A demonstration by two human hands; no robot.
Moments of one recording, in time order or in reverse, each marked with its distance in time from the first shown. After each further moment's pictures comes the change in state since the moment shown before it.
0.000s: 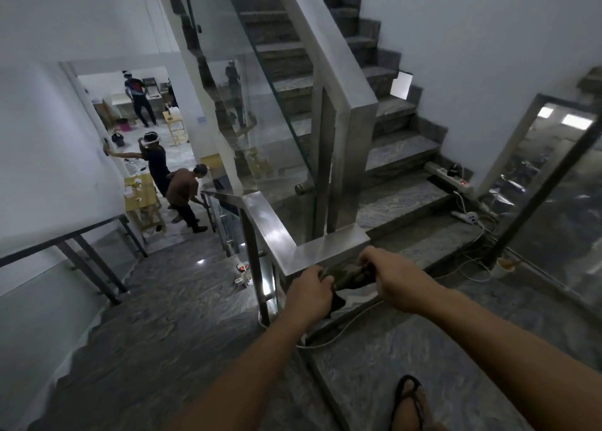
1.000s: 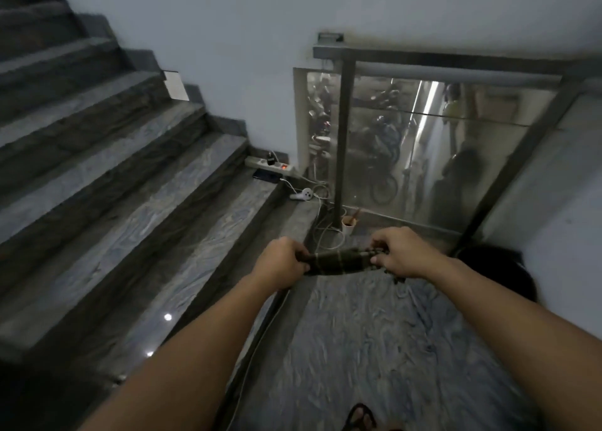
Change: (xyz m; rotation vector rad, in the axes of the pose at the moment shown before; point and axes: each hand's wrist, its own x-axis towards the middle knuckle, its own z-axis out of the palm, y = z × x) left_hand 0.196 0.302 0.277 0.497 -0.637 0.466; right_hand -0.089 0.388 -0.158 0.154 0.237 0.762
